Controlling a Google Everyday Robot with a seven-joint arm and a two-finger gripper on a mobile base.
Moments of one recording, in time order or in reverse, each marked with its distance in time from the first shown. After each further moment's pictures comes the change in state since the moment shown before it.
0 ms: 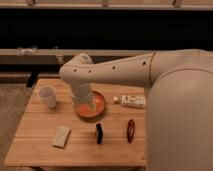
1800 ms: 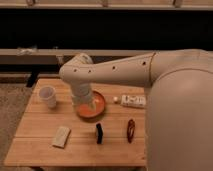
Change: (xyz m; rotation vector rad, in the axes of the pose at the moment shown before) arm 0.000 0.000 0.000 0.000 0.000 -0.001
